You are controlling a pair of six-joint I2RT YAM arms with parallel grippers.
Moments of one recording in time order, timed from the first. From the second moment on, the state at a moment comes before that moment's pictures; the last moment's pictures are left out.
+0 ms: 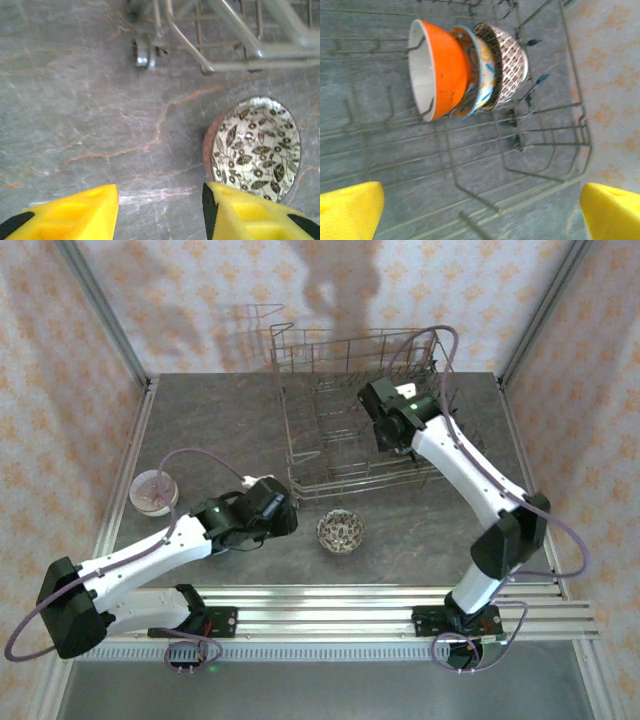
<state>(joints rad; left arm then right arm) -0.83 1.14 0.85 -0.72 -0.16 -0.98 0.56 1.62 1.68 -1.26 0.62 0.38</state>
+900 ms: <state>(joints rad) -0.97 1.59 0.92 -0.48 -0.13 -1.06 0.56 1.37 1.38 -1.10 0.51 0.40</state>
